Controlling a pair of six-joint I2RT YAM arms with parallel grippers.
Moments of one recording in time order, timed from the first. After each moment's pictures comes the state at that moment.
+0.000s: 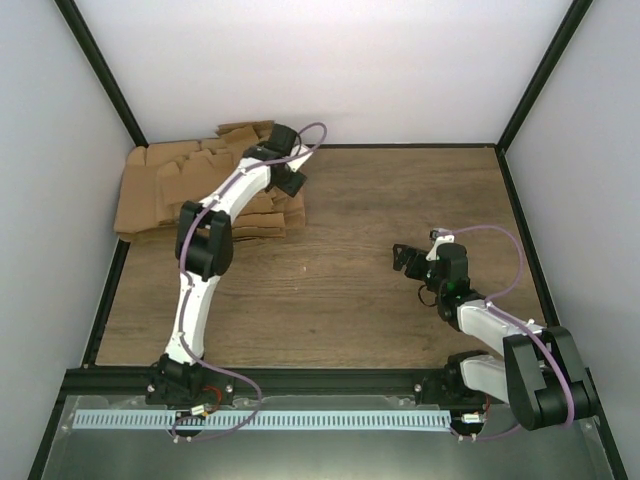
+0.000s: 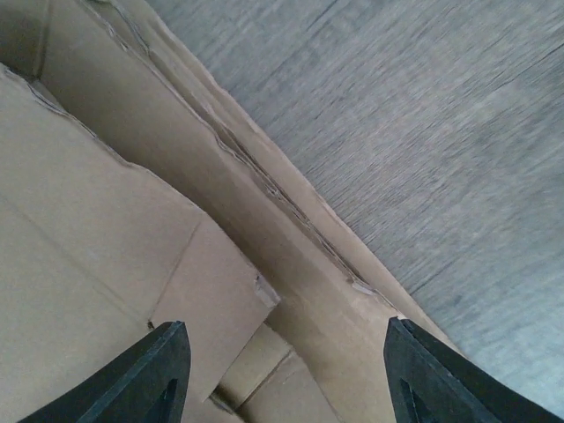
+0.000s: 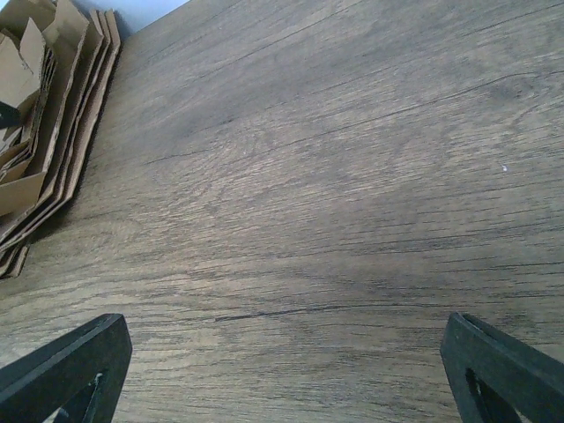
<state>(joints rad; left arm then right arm) -0.35 2.35 2.14 -0.78 -0.01 0.30 0.20 1.16 0.28 0.38 -0.12 0.48</state>
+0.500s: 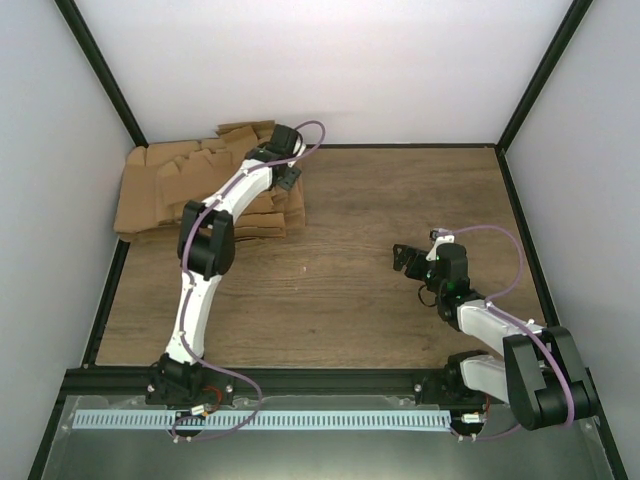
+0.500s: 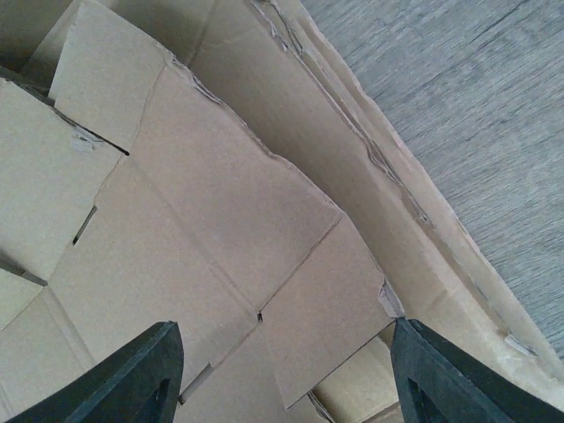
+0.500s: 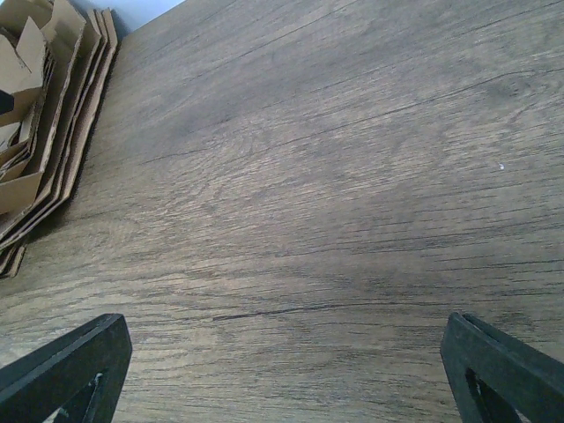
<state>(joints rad) -0.38 2.39 2.14 -0.69 -0.29 0.25 0.20 1.16 0.28 0.38 -0.11 0.48</state>
